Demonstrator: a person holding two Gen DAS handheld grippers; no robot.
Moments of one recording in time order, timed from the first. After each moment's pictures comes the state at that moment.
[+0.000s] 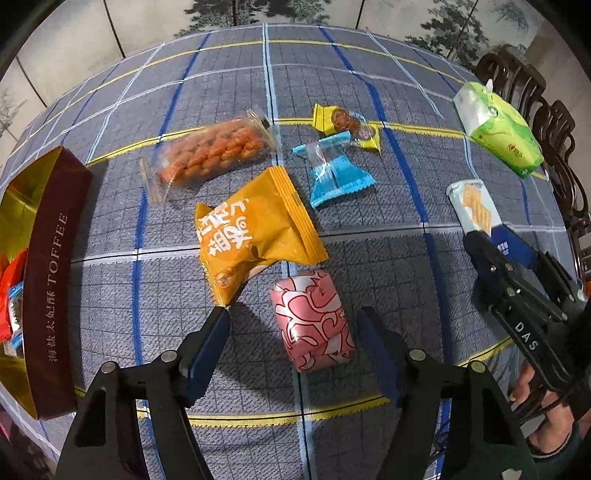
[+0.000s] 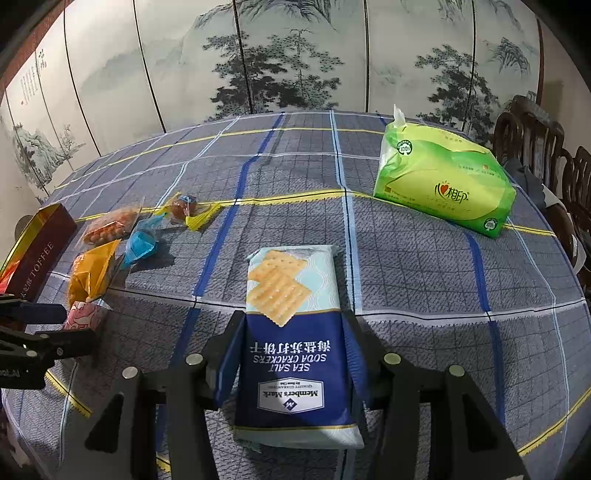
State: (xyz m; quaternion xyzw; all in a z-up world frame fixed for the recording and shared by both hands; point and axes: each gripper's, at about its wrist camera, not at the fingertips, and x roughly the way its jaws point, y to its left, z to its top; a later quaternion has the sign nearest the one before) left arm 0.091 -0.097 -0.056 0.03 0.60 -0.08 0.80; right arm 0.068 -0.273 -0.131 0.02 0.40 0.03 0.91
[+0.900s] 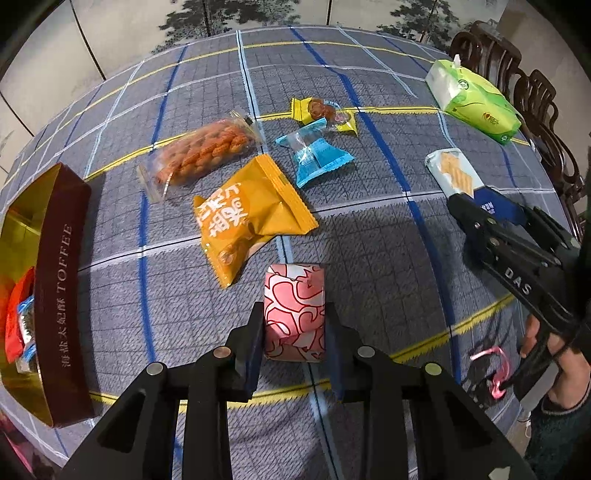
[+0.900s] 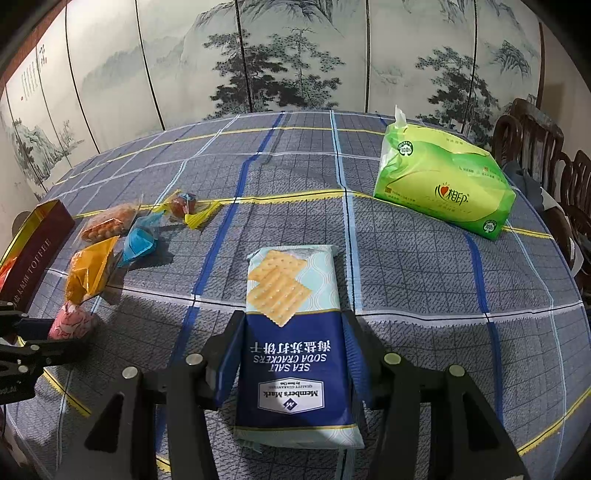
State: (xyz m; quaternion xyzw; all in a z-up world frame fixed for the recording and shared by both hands) left arm 0.068 -0.094 -0.048 0.07 0.58 -0.12 0.80; right arm 0.069 -0.270 -0.131 0.01 0.40 0.03 0.91
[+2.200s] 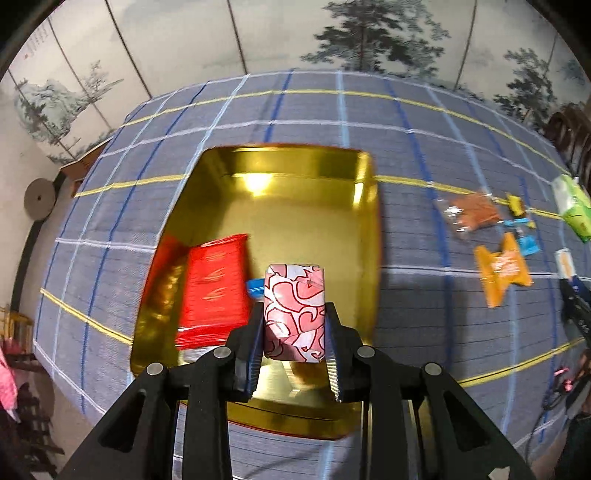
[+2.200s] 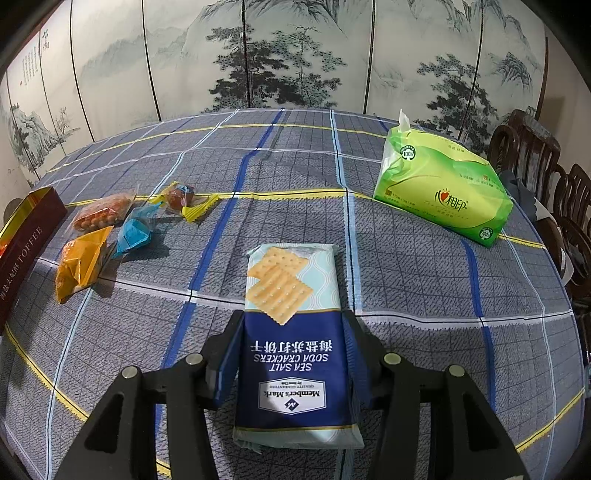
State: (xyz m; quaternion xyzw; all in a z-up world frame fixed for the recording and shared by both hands) left arm 0.072 0.134 0.002 0.02 0.55 0.06 0.84; right arm 0.069 -0.263 -0.130 -0.01 0.41 0.01 0.91
